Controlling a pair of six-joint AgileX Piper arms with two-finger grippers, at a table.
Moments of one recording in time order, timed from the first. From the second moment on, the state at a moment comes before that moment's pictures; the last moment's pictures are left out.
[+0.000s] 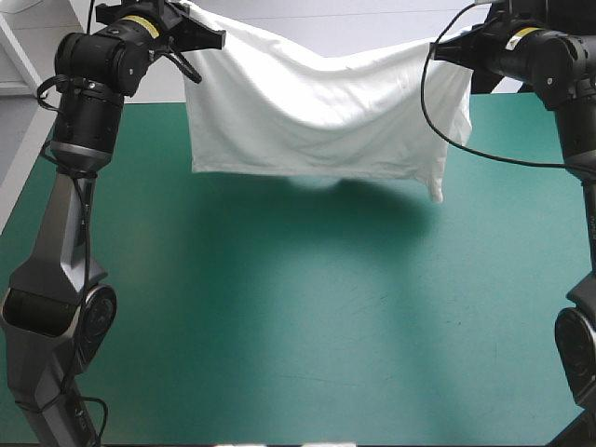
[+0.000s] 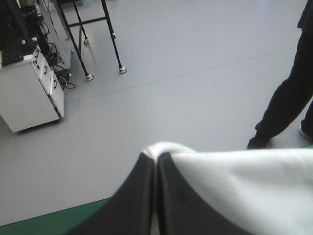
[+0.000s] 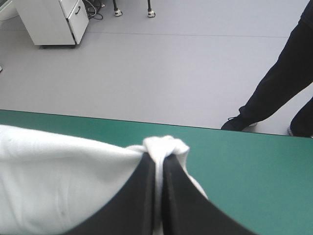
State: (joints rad) left arm -0.29 1.90 -2.43 0.14 0.85 0.04; right arm 0.10 1.71 -2.14 0.09 0.88 -0.02
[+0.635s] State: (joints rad) left arm -0.29 2.09 -2.24 0.12 1.22 -0.12; right arm 0.10 1.77 -1.70 0.13 1.10 0.00
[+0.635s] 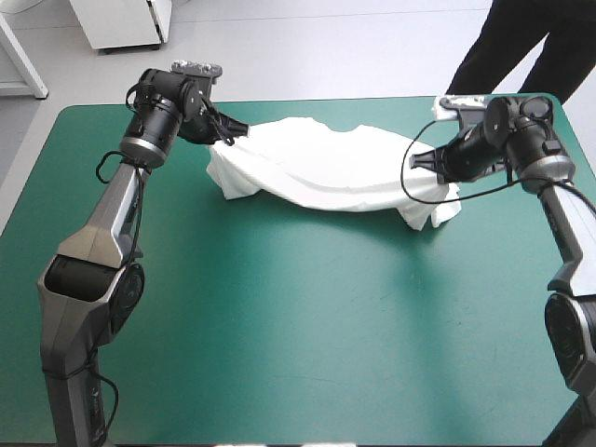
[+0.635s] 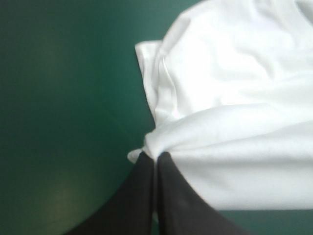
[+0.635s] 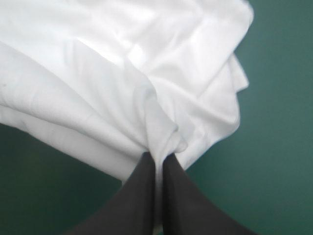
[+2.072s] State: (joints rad) left arm -0.31 1.34 -0.84 -0.17 0.89 -0.09; right arm 0.10 1.33 -0.85 0.25 1.08 -0.08
